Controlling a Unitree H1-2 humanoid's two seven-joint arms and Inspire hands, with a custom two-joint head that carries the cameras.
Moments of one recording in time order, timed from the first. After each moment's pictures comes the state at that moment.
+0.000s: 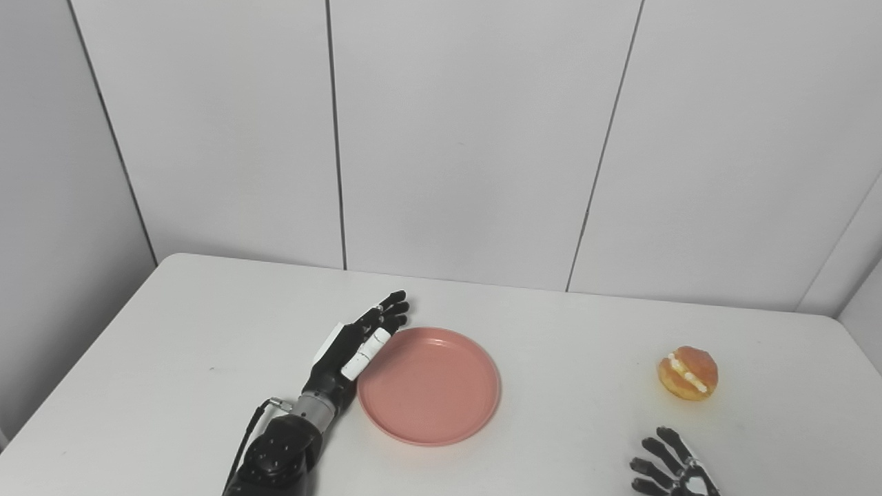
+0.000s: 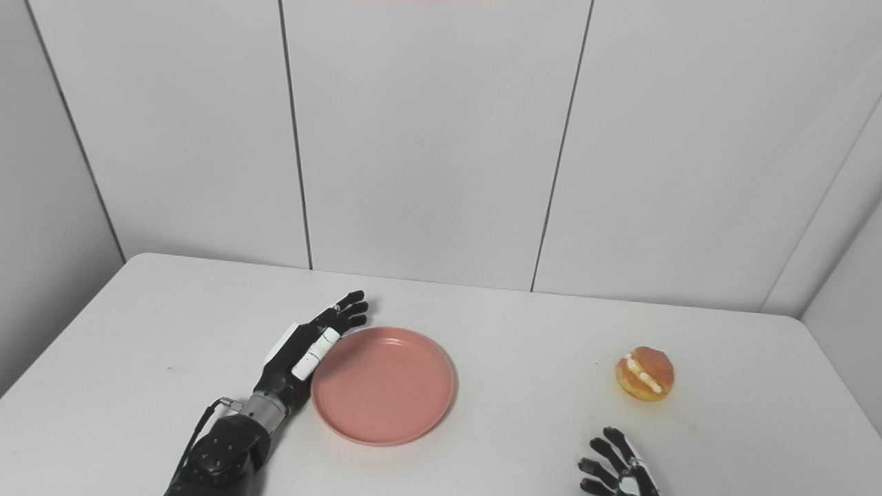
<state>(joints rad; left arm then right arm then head) -0.52 0.15 0.00 0.64 -0.06 -0.26 -0.24 0.11 -0.03 0.01 -0.09 0.04 -0.11 0.03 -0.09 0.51</state>
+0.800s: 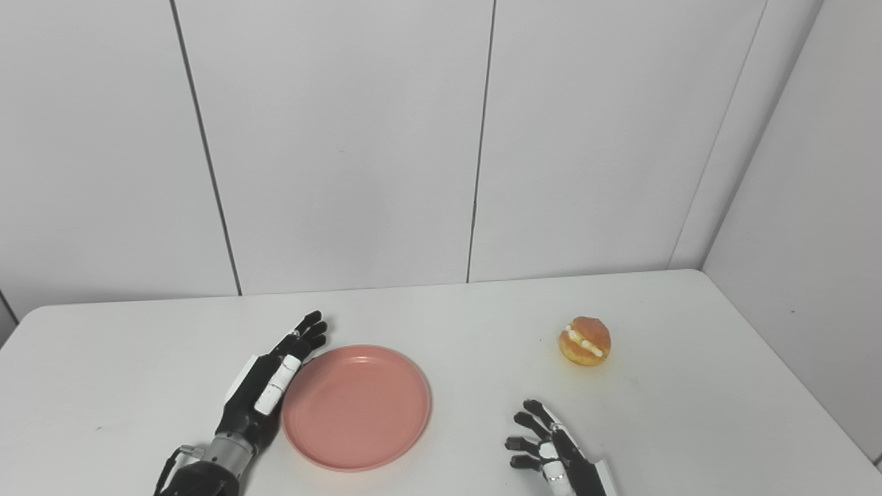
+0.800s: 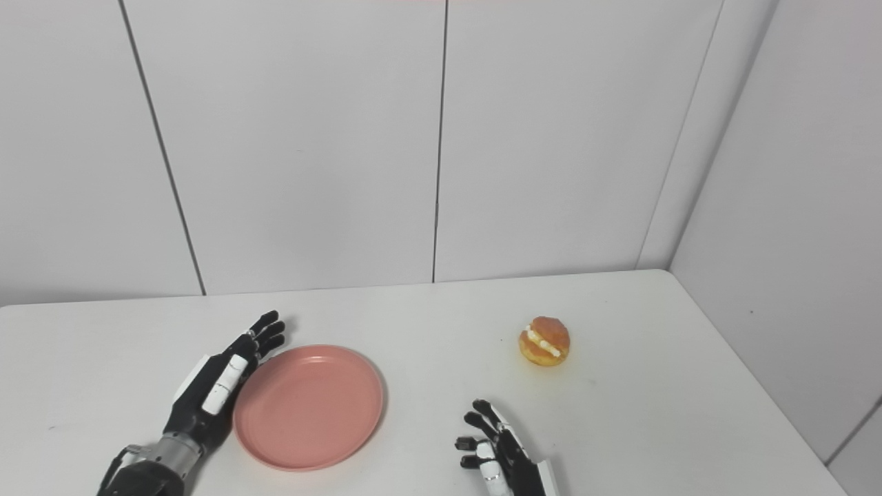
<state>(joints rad) -0.51 0.16 0.02 0.62 -0.13 -0.24 -0.36 0.08 0.08 0.11 -0.07 -0.13 -0.11 -0.06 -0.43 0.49</state>
